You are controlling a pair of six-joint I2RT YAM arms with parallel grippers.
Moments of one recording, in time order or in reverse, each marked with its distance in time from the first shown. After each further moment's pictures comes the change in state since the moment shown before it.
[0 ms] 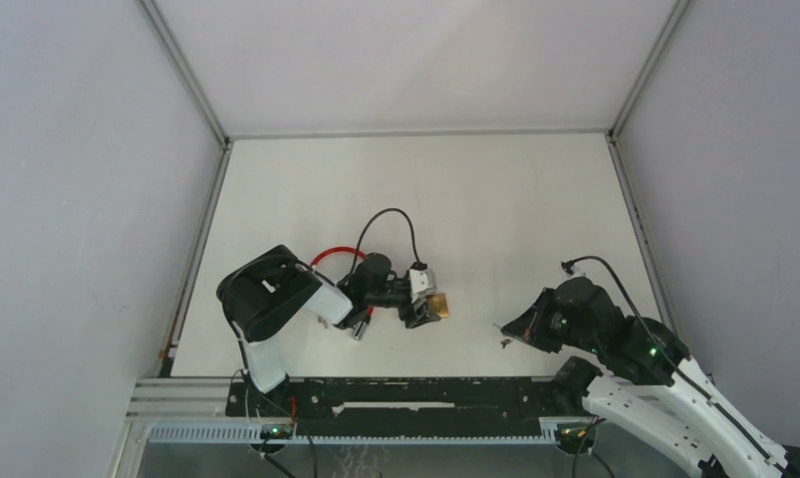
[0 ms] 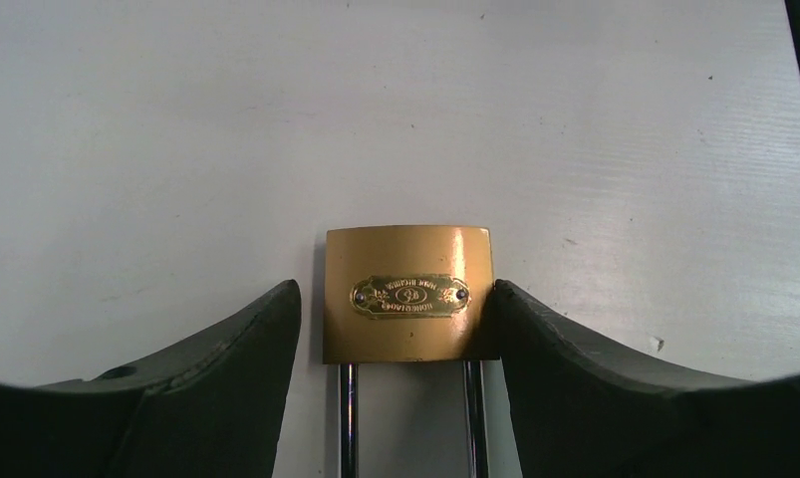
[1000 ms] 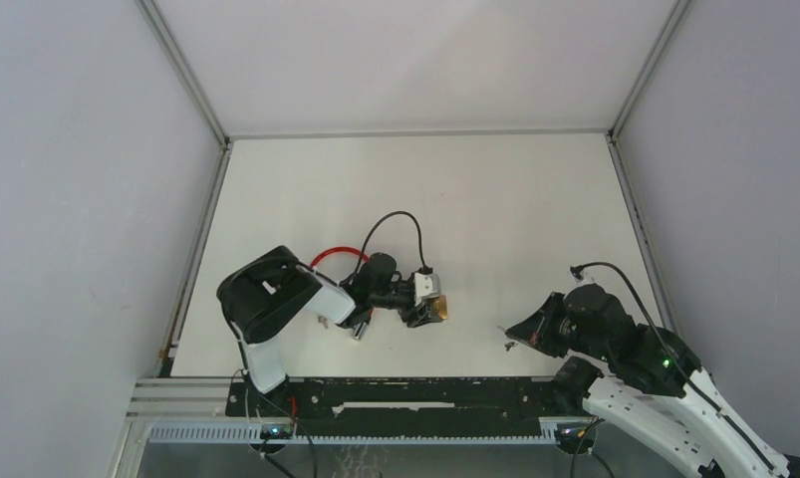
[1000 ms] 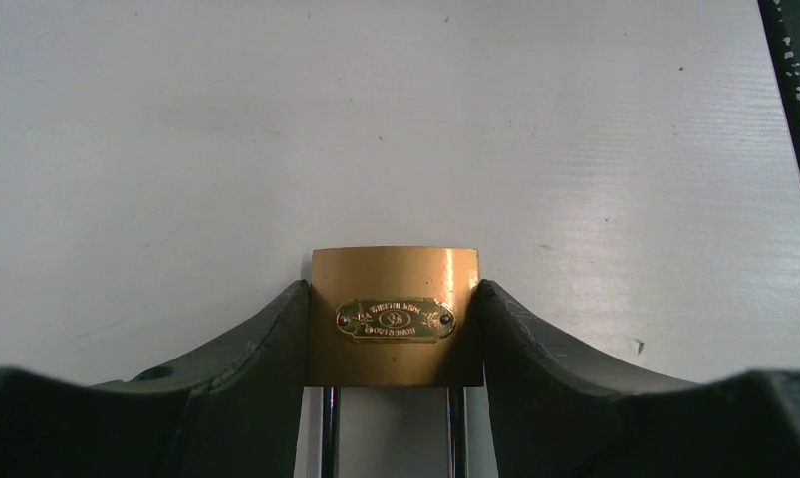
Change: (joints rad) left arm -0.029 0.001 0.027 -0.061 0.019 0.064; right arm 0.000 -0.074 0.000 -0.033 0.000 0.023
